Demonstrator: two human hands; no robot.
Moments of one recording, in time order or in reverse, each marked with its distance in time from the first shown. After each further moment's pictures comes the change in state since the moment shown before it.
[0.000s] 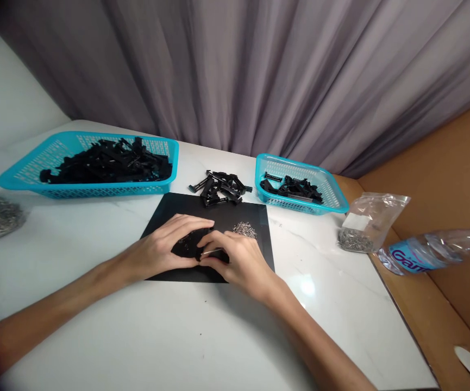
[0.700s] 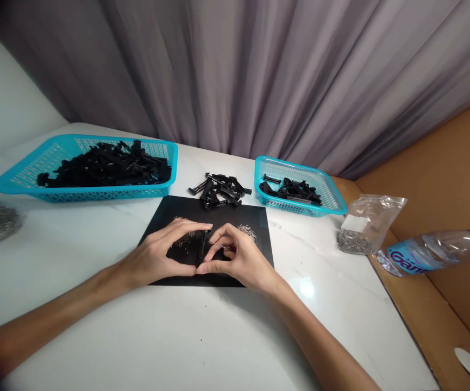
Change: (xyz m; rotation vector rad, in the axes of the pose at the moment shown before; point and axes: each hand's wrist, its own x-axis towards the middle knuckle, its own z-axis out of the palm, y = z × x) left_hand -0.004 0.000 0.003 0.026 0.095 0.006; right_hand 0.006 0.006 0.002 0.574 -0.033 0.278
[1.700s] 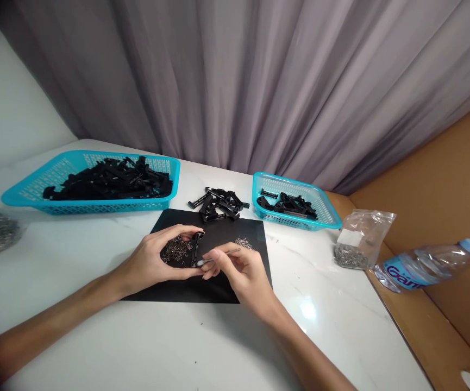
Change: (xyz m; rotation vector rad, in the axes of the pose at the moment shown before) left_hand 0.003 0.000 -0.009 -0.087 0.050 -0.256; right_hand -0.008 -0.008 0.015 0.115 0.240 -0.235
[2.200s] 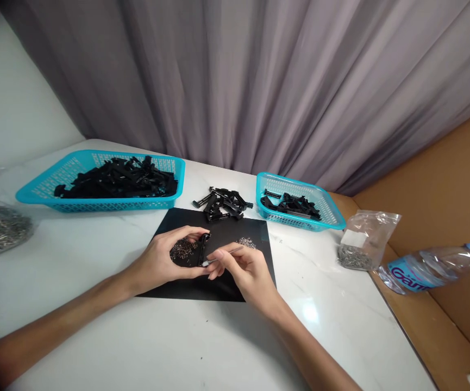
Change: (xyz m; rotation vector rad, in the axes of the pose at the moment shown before) left_hand -0.002 0.003 0.005 -0.044 -0.004 -0.048; right_hand 0.000 0.004 -0.002 0.040 -0.047 0.037
